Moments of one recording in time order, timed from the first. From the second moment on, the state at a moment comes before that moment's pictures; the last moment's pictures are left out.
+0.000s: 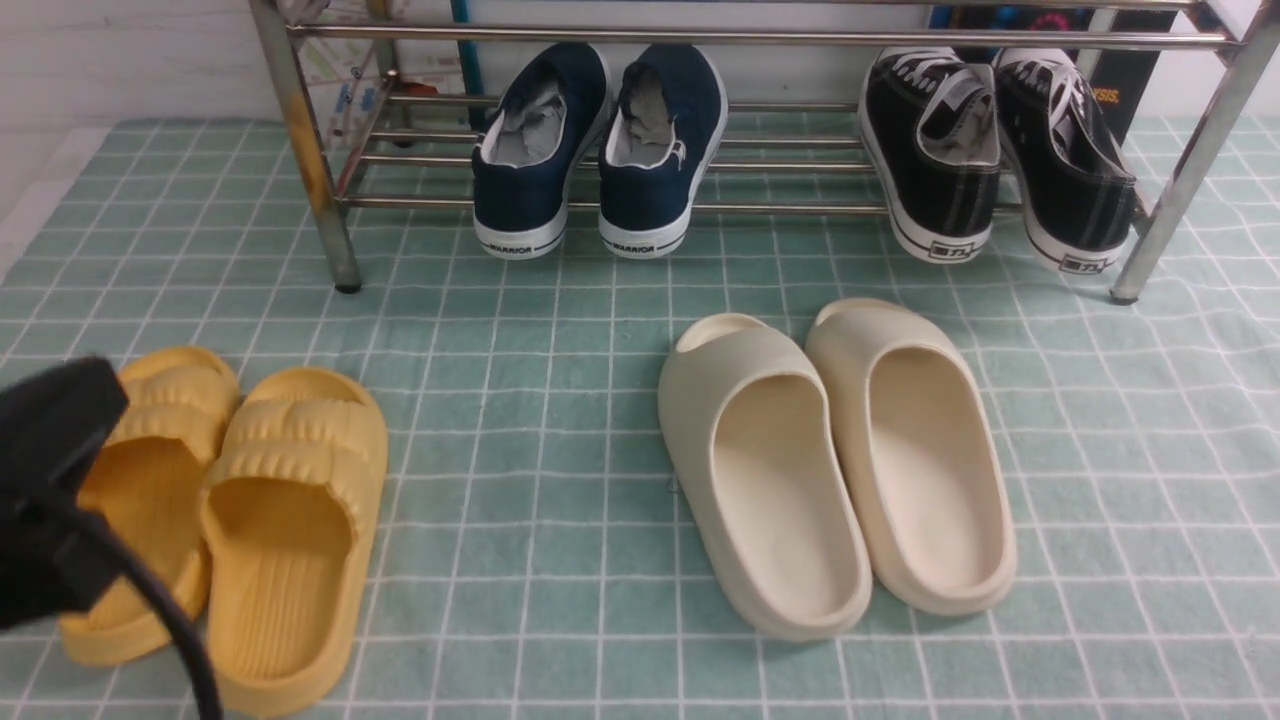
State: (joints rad) right arm -0.06 -0.01 0.02 0.11 0.39 0.04; left arm -0.27 0.39 -0.38 0.05 0.20 -0.31
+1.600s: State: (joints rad) right arm -0.06 -0.01 0.02 0.11 0.39 0.04; left arm -0.14 -0.01 0.03 0.00 0.39 -0.13
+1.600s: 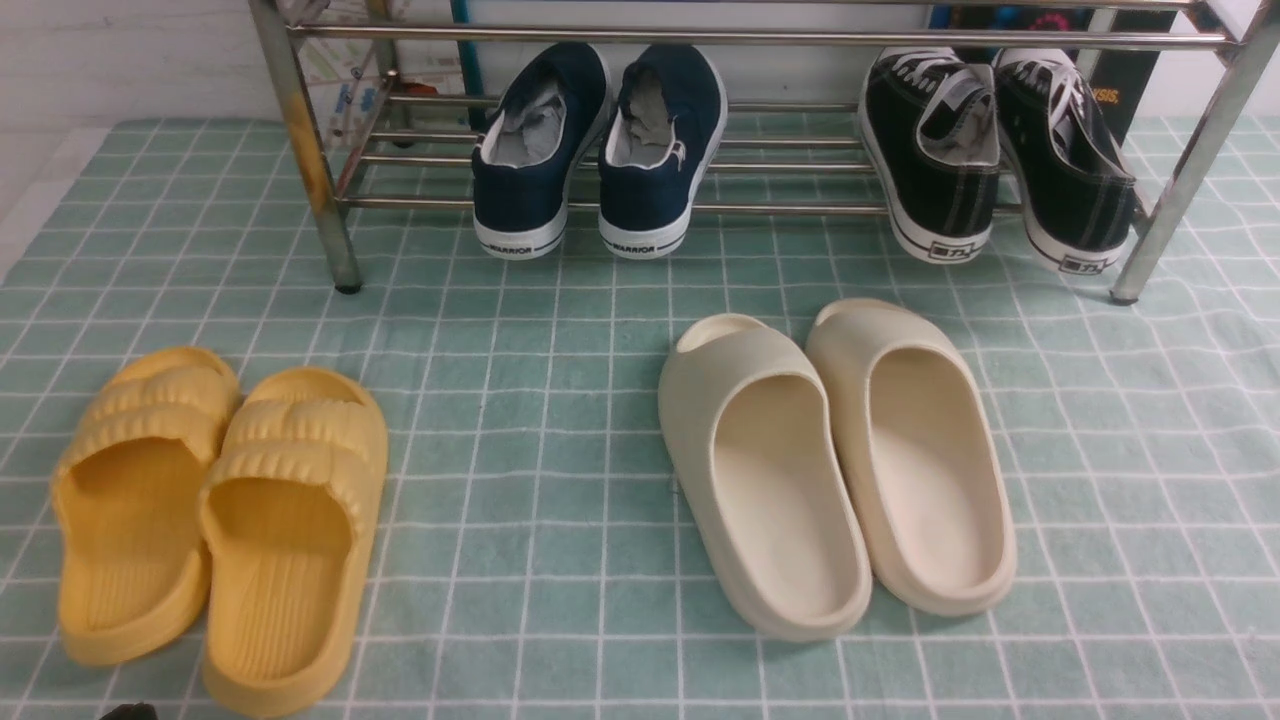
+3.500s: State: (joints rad) right arm -0.06 -0.01 0.02 0.11 0.39 0.04; left arm -0.11 -0.01 0.03 -0.04 0.41 -0.08
